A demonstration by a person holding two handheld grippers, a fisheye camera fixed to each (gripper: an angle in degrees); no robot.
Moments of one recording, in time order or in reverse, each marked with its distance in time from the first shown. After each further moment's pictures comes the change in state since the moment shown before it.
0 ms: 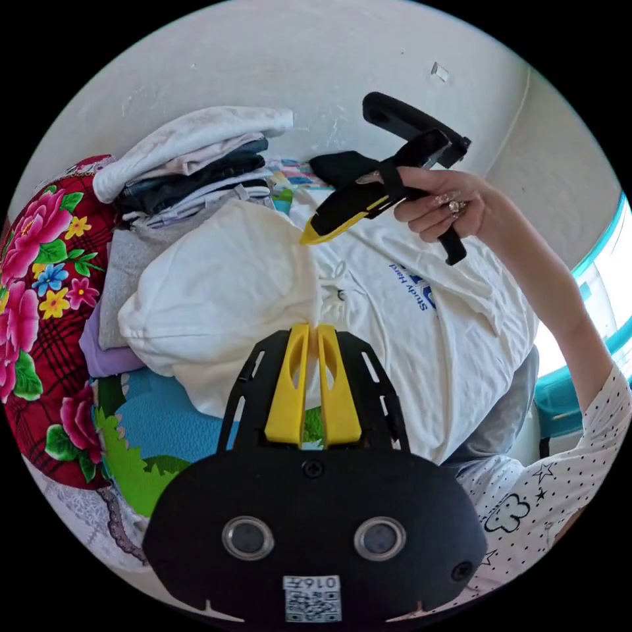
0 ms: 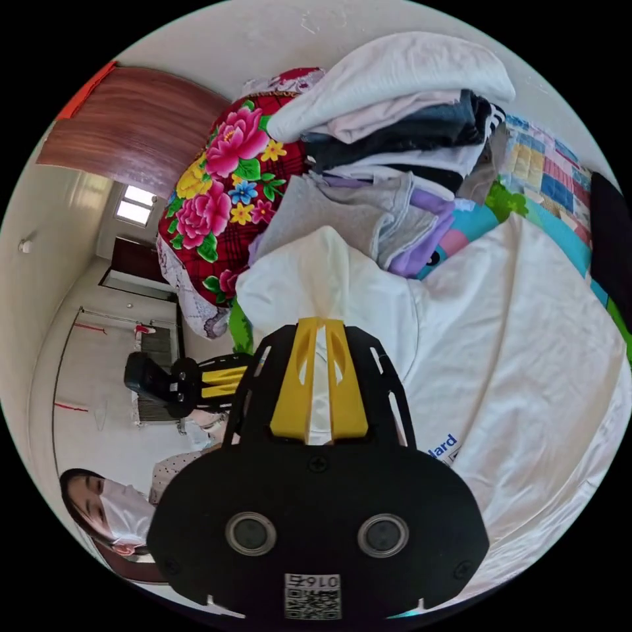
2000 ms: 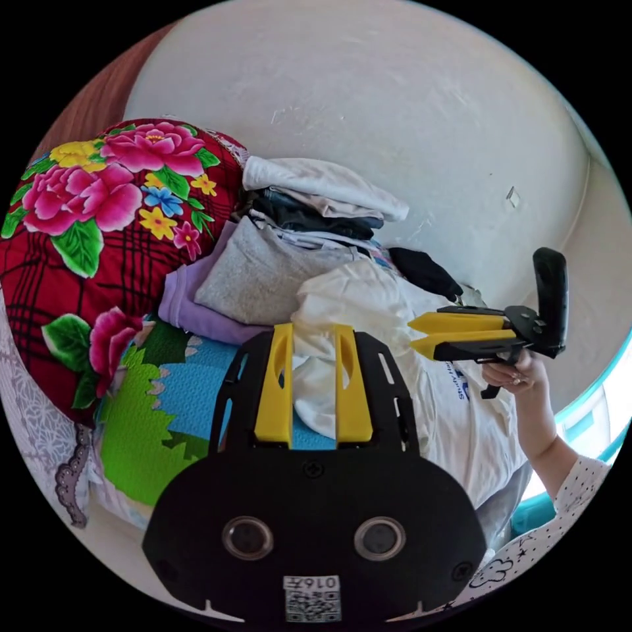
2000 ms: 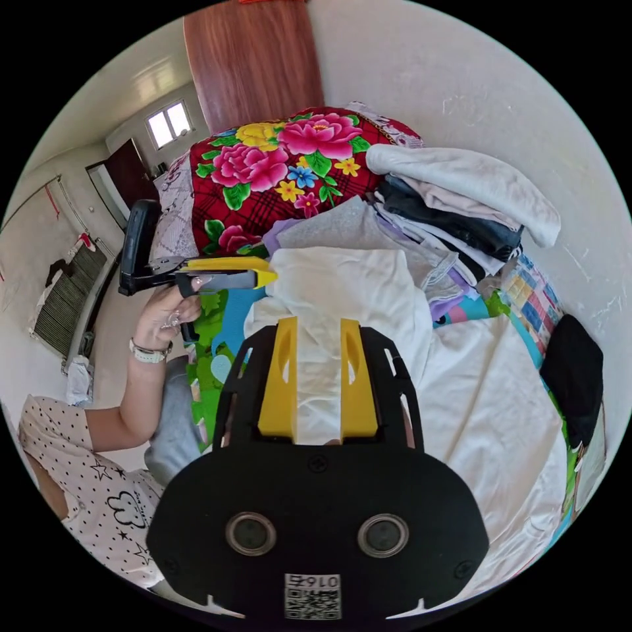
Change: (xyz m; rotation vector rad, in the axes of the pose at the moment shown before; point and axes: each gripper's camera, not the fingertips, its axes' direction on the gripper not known) left arm -0.065 0.078 0.029 0.387 -0.087 -0.410; right arm -0.215 0.125 0.089 0.229 0.379 -0.480
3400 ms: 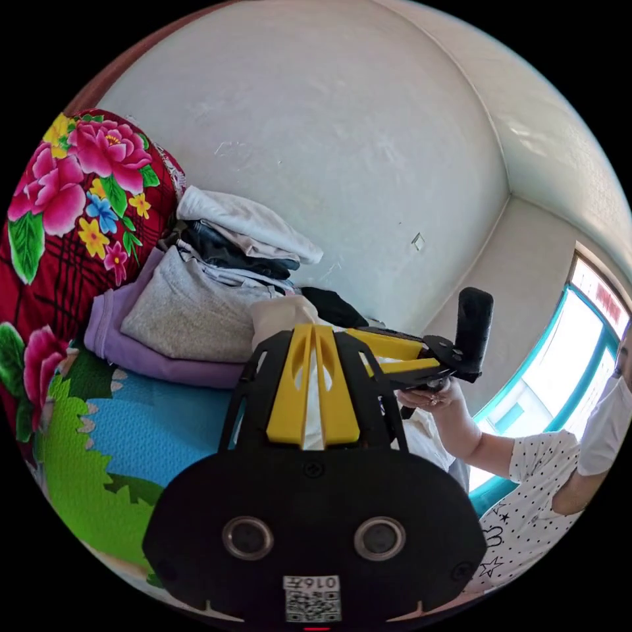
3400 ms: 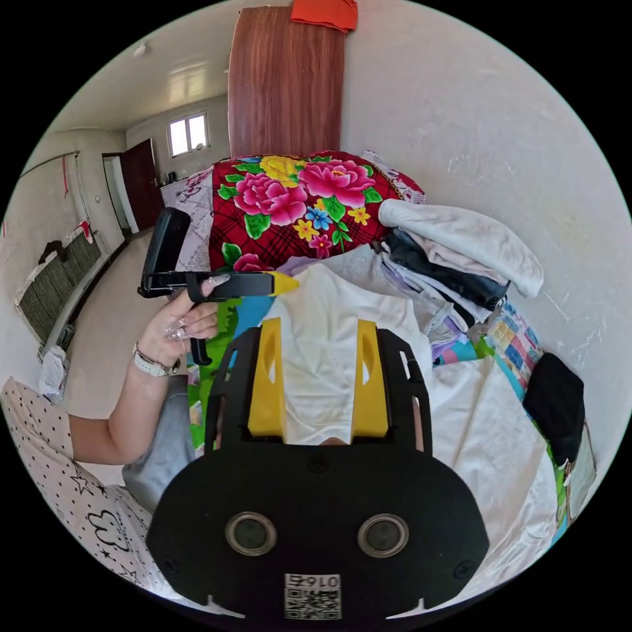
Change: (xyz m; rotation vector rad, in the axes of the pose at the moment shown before) left arm -0.037 0.022 -0.045 0.168 0.489 0.034; right arm -0.126 0.142 -0.044 0.169 0.068 -0.074
